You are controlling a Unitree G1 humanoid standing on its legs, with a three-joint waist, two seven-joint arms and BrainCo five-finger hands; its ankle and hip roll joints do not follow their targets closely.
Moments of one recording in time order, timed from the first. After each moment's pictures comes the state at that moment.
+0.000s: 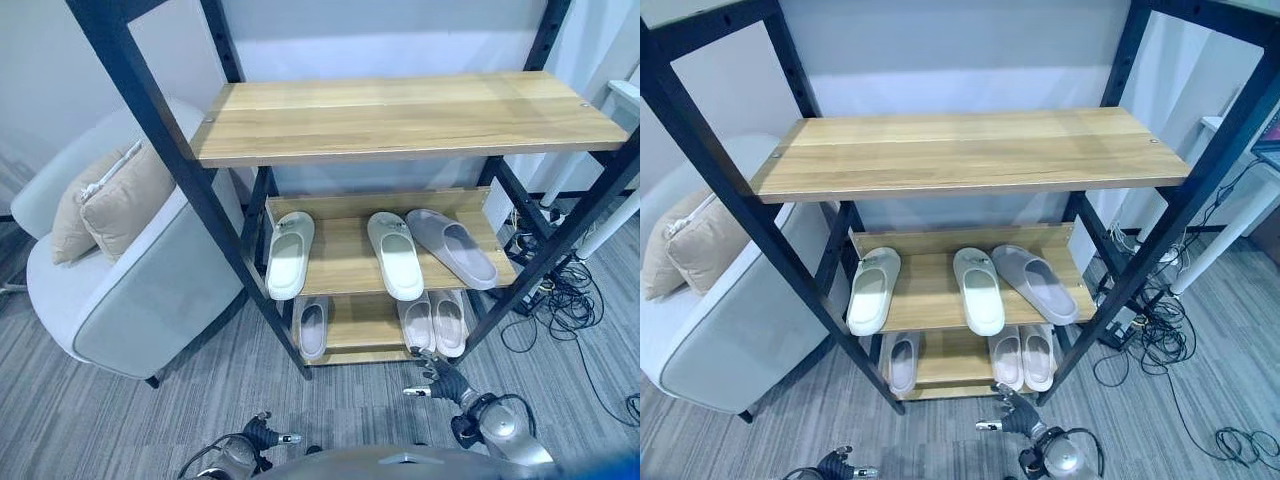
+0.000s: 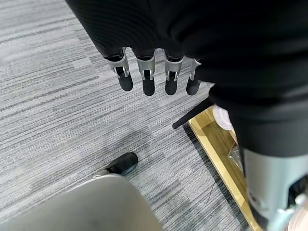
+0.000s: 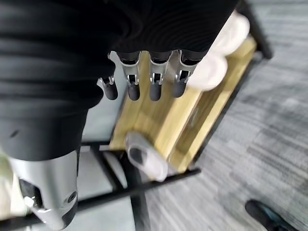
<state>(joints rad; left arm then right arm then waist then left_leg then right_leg) -0.05 0.19 -0.27 1.32 0.11 -0.10 0.09 0.12 -0.37 0.48 0.50 0.09 -0.15 0.15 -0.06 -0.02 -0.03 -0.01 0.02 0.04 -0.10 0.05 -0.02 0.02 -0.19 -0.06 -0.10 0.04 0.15</state>
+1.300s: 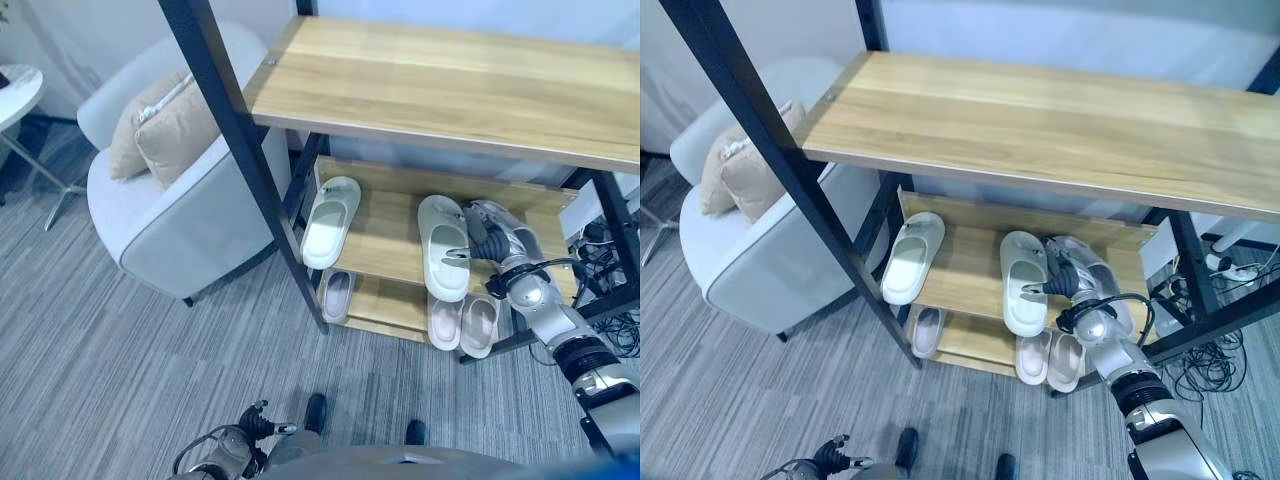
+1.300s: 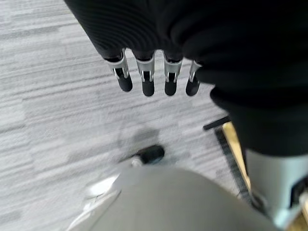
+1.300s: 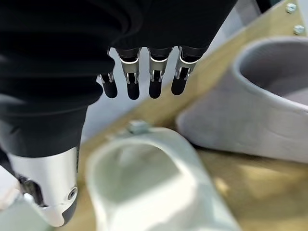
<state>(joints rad) -0.06 0.22 -0.28 1.30 0.15 -0.12 0.10 -0.40 -0.61 0.32 0.64 -0.24 -0.17 -0.22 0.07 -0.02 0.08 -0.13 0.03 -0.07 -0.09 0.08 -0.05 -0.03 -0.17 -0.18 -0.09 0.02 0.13</state>
